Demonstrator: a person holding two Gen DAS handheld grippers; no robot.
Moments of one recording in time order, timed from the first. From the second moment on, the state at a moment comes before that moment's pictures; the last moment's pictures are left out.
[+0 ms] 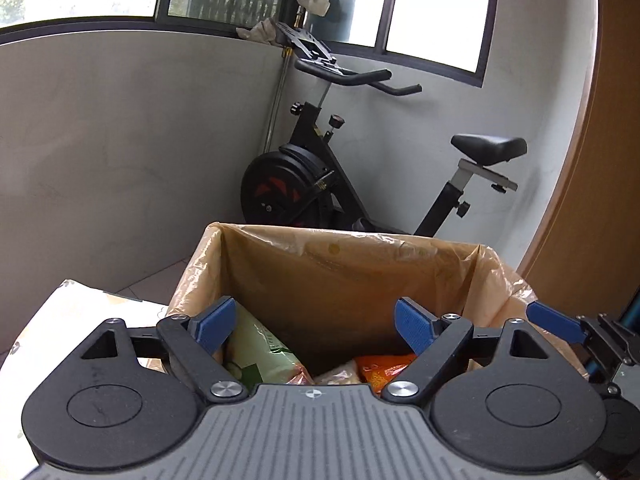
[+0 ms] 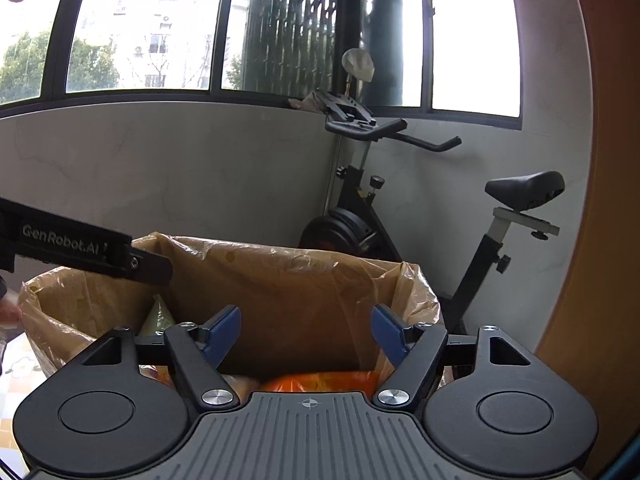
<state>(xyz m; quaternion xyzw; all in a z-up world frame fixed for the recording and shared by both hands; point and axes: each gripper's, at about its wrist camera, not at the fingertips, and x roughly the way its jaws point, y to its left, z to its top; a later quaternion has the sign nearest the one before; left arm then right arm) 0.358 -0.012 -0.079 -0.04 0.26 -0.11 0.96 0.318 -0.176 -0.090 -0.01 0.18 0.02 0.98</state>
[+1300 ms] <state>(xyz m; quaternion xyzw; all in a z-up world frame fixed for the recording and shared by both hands) 0.174 0.004 -0.228 0.03 0.37 -0.16 0.91 0.149 -0.137 -0.210 0.08 0.29 0.08 0.95</state>
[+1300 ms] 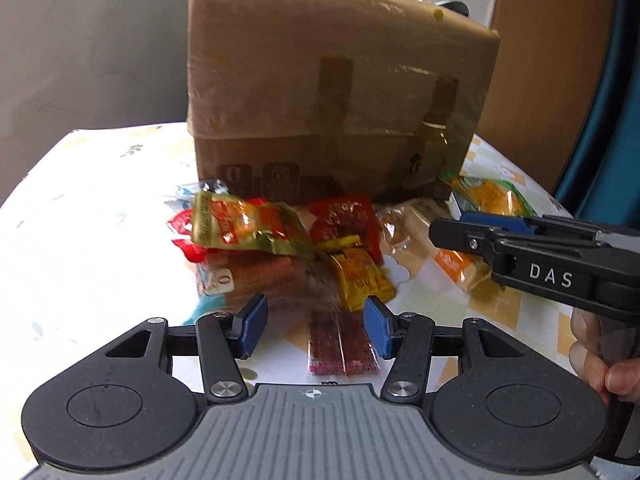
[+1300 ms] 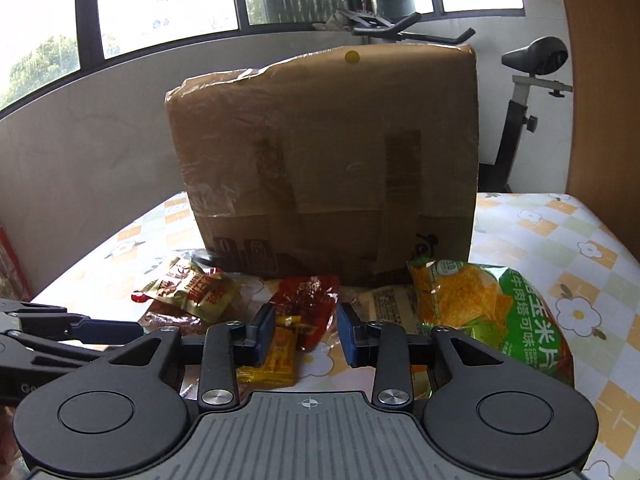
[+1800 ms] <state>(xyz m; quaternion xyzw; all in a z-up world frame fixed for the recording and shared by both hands) 0.177 -0.025 -0.267 0.08 0.38 -0.16 0.91 0.152 -0.149 -0.228 0.11 0.31 0.08 0.94</state>
